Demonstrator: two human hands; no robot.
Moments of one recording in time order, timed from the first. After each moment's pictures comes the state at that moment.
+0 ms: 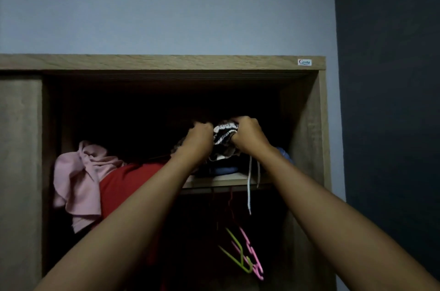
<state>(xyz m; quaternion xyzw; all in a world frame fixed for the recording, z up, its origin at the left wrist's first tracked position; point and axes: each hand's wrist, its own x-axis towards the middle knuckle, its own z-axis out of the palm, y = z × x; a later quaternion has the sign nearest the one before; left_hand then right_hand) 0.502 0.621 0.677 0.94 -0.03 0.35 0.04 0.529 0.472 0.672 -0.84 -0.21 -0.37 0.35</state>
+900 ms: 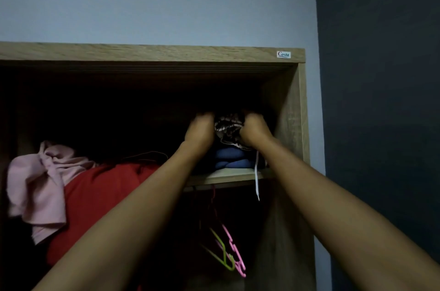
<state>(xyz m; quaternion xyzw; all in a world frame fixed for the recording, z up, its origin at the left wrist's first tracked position) 0.538 0.574 0.674 0.91 -0.09 0.39 0.12 0.555 0.418 0.676 -0.89 -0.09 -0.34 0.28</state>
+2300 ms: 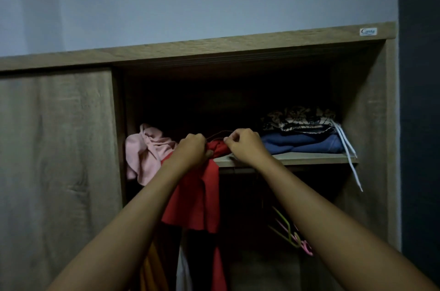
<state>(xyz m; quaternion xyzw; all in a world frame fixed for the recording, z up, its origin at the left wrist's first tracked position) 0.442 0.746 0.617 0.95 0.05 0.30 0.03 0.494 0.584 0.610 -0.83 -0.25 -0.26 0.42</state>
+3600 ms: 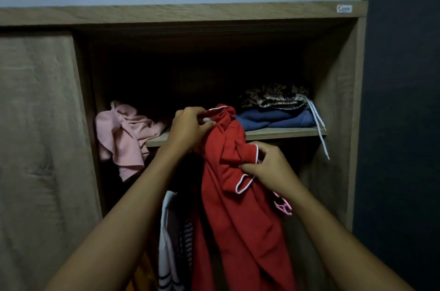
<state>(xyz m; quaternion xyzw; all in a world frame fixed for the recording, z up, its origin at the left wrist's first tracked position) 0.444 0.715 0.598 0.86 -0.10 0.43 0.25 0.434 0.495 0.513 -0.73 -0.30 -0.21 0.58</state>
